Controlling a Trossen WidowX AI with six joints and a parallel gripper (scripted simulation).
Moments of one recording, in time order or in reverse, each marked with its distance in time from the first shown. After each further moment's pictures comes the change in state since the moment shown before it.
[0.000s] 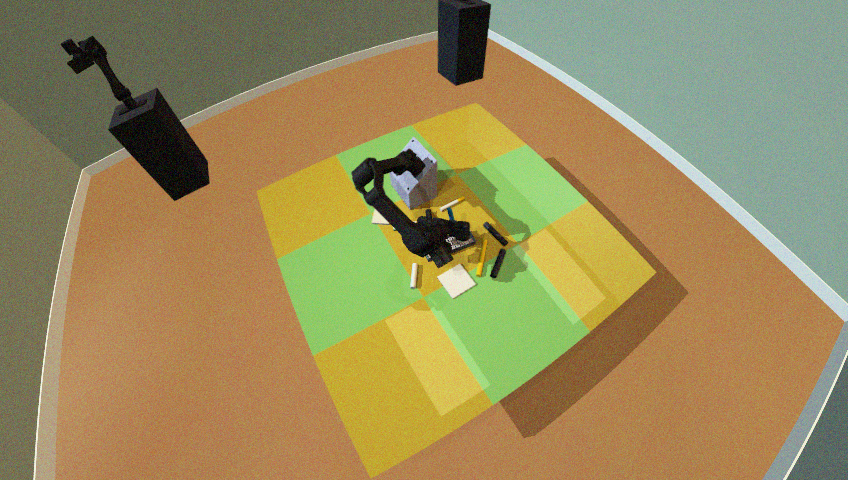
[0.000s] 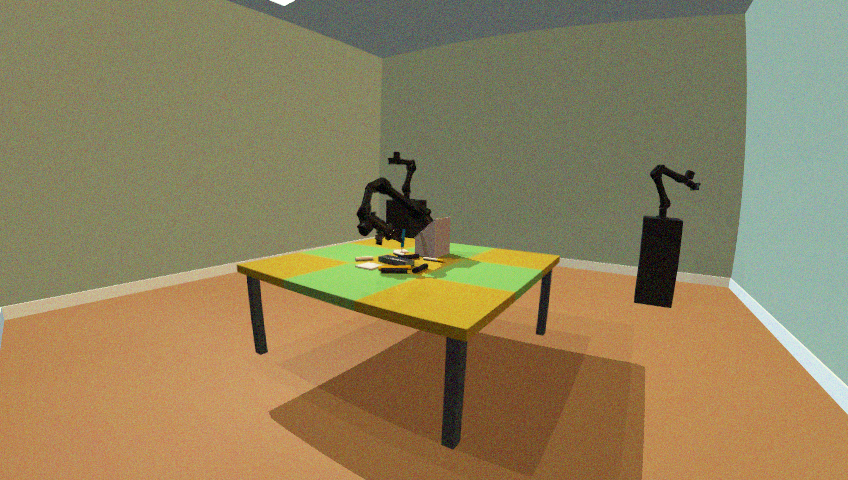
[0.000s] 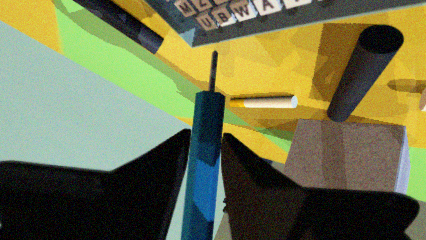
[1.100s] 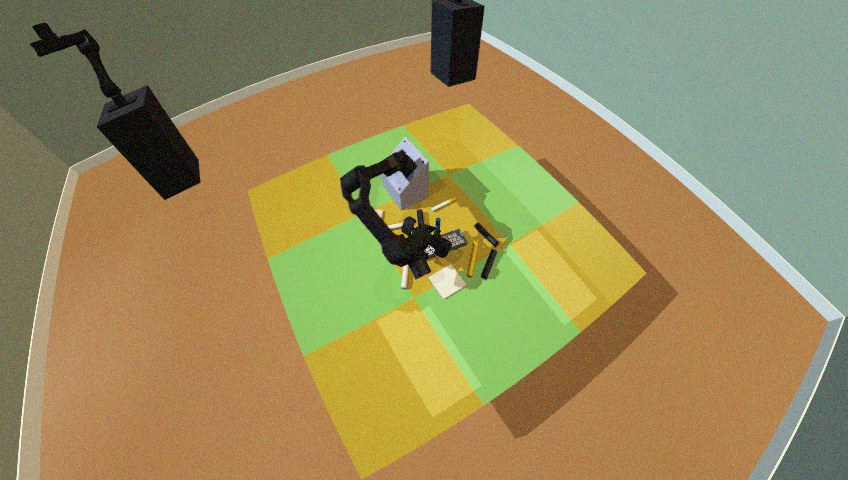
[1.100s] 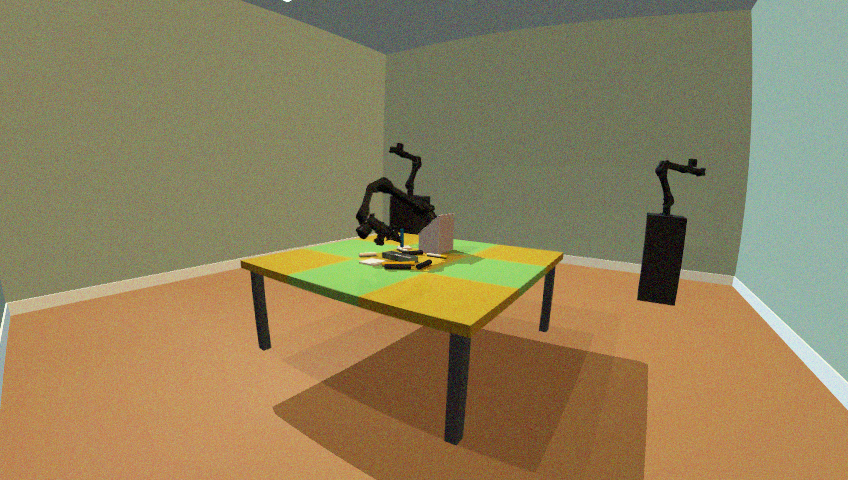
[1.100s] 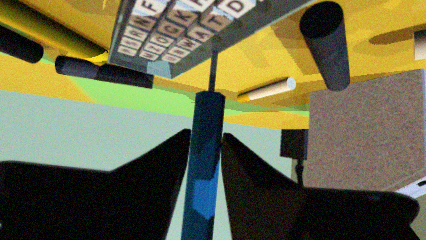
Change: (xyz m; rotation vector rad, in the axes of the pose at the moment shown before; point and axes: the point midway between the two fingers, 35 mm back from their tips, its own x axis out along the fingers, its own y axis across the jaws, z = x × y) arm -0.008 -0.024 0.028 0.399 0.058 0.051
